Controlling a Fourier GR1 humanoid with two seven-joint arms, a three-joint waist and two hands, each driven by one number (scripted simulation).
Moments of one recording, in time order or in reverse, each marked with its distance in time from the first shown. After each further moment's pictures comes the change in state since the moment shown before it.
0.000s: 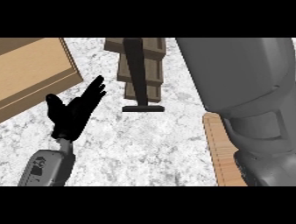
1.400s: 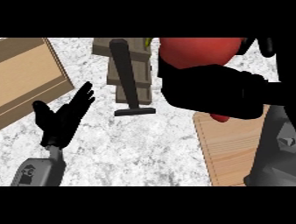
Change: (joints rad) left arm 0.069 0.031 0.034 -0.017 0.020 0.011 -0.004; right arm 0.574 -0.005 0.396 -1.149 0.057 0.613 0.167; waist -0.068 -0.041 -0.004
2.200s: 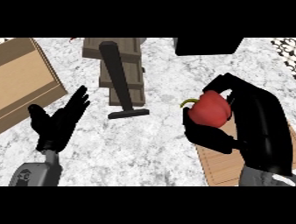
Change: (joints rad) left arm 0.035 0.010 0.014 0.000 -0.001 0.013 -0.003; right arm 0.739 0.005 0.177 -0.114 0.094 -0.287 -0.224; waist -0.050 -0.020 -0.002
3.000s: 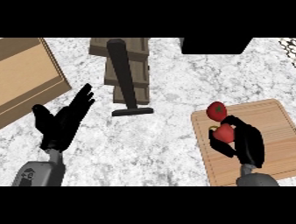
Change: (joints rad) left arm -0.011 -0.012 -0.027 -0.019 -0.011 -0.001 -0.005; right arm 0.312 -0.071 -0.253 0.799 0.050 -0.561 -0.697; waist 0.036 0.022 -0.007
